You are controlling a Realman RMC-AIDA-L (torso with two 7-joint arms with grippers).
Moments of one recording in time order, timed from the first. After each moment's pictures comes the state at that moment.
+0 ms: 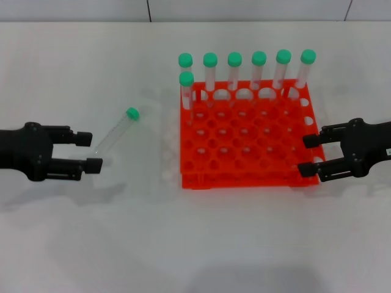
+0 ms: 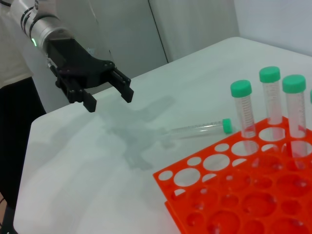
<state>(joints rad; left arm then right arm) -0.50 -1.88 0.71 0.66 2.08 1.77 -1.52 0.59 1.89 -1.07 -0.63 -1.87 -1.56 1.53</state>
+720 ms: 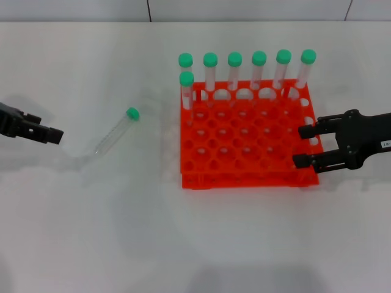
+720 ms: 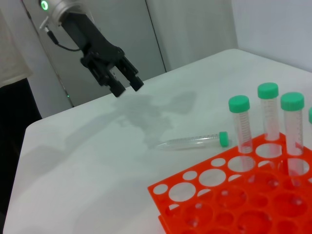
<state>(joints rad) -0.61 -1.90 0.71 1.05 2.48 1.78 -2.13 0.59 1.91 -1.06 -0.67 -1.86 -1.54 1.52</state>
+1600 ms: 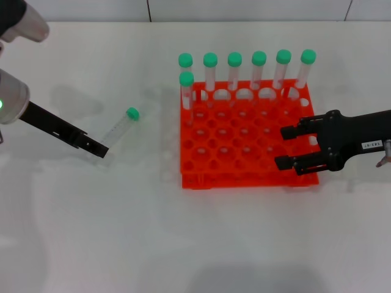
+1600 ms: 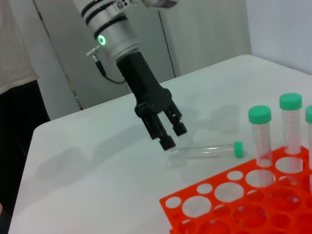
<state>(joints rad) -0.77 -1.99 0.89 0.78 2.68 1.45 -2.25 0.60 1.96 -1.08 -0.70 -1.87 -1.52 1.52</state>
